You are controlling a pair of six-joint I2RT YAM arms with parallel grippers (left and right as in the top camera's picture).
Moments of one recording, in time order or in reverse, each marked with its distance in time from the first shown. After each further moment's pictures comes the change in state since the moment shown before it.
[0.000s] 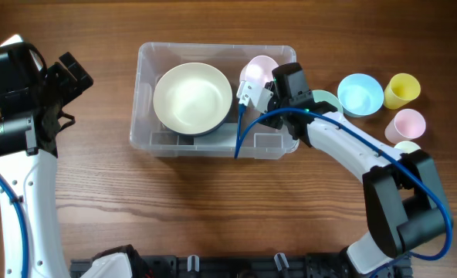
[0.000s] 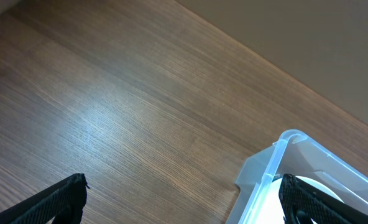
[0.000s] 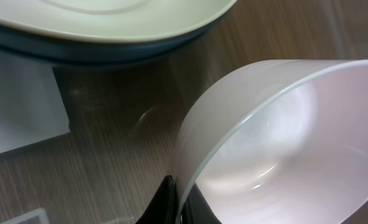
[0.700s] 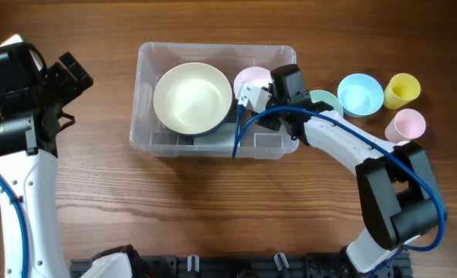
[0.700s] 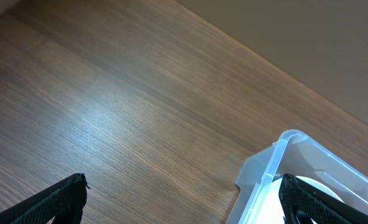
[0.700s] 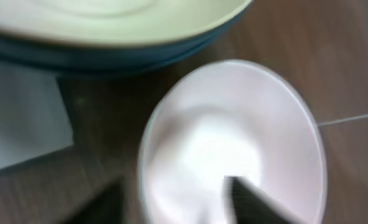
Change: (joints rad) left arm 0.000 0.000 0.000 0.000 0.000 0.000; right arm -0.002 0.047 0.000 0.042 -0.039 0.028
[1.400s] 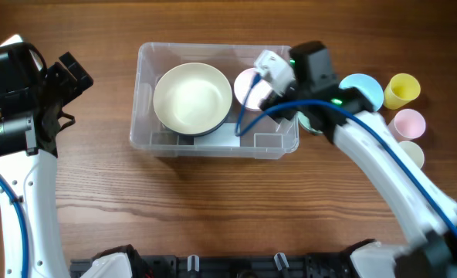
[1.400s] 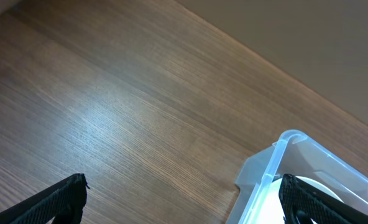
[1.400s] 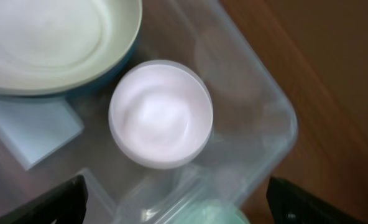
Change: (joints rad) left arm 0.000 0.000 0.000 0.000 0.000 0.000; right arm -0.005 -0.312 0.213 -0.532 0.170 0.308
